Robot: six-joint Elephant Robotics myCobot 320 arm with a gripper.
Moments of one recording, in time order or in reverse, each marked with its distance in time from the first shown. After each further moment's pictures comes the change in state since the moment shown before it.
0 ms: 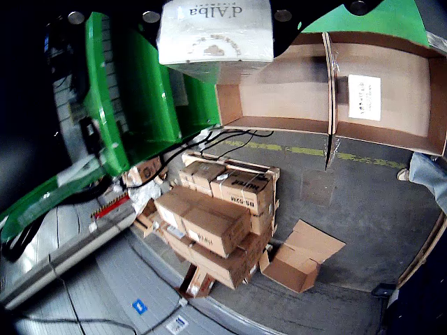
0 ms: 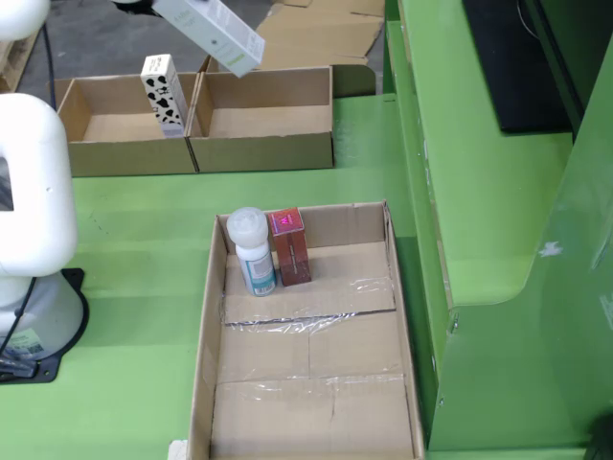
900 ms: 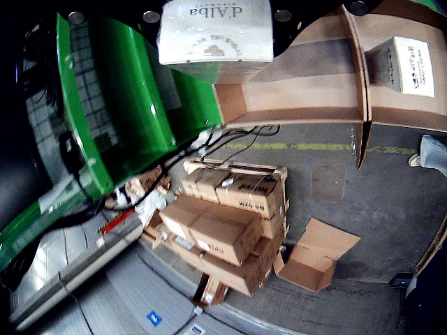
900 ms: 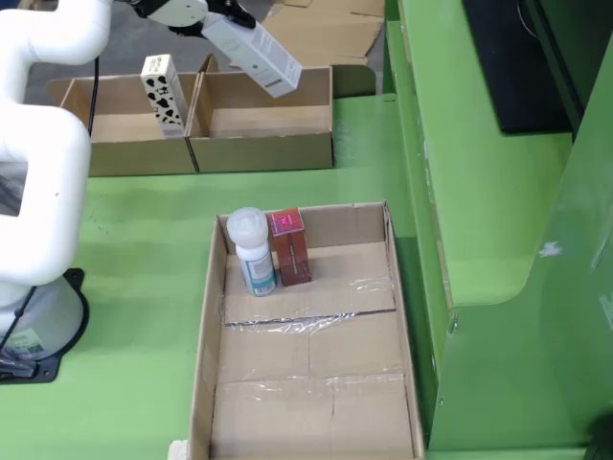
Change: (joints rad) arm -0.166 -0.305 -0.009 0.409 0.077 -0.057
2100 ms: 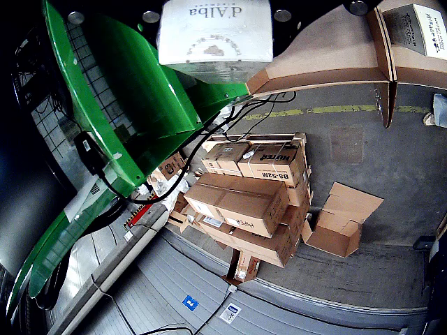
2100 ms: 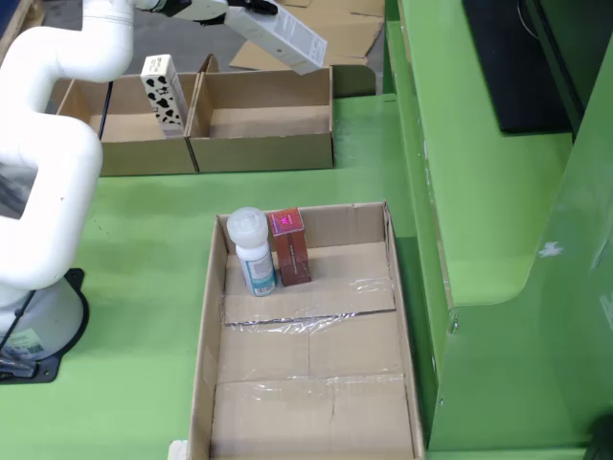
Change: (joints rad) arm -0.080 -0.153 0.000 0.390 0.000 -0.043
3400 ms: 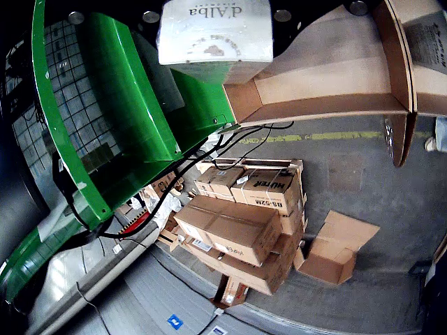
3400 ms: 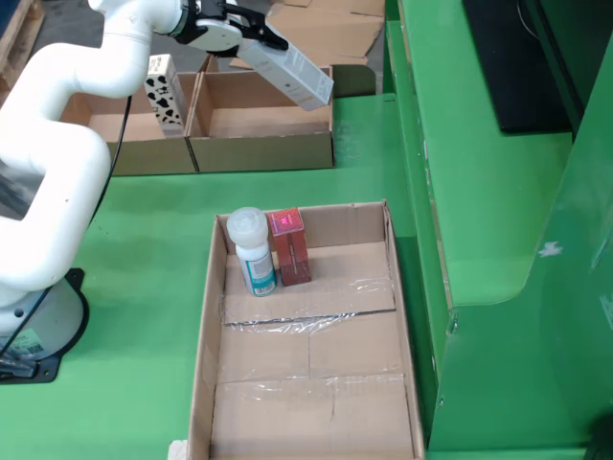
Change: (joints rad) arm -0.025 -0.124 -0.002 0.002 0.000 -0.001
